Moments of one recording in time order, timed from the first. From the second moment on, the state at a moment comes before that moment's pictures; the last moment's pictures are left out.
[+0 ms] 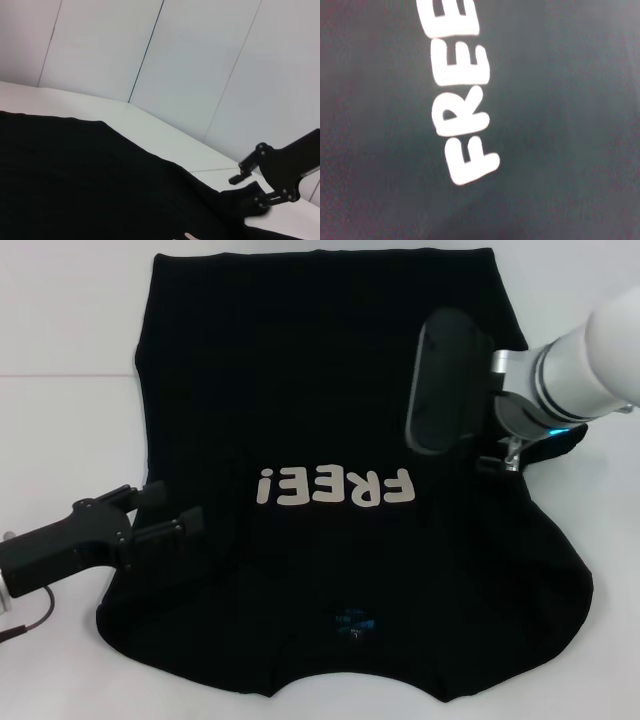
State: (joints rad) left arm -0.45 -2.05 0.37 0.48 2.01 1.52 -1.29; right arm 0.87 2.08 -1.65 -1.03 -2.94 -1.07 2.27
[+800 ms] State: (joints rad) left arm -0.46 -2.04 0.37 0.49 2.01 1.53 -1.34; right arm 0.85 2.07 -1.16 -0.99 -2.93 -1.19 2.67
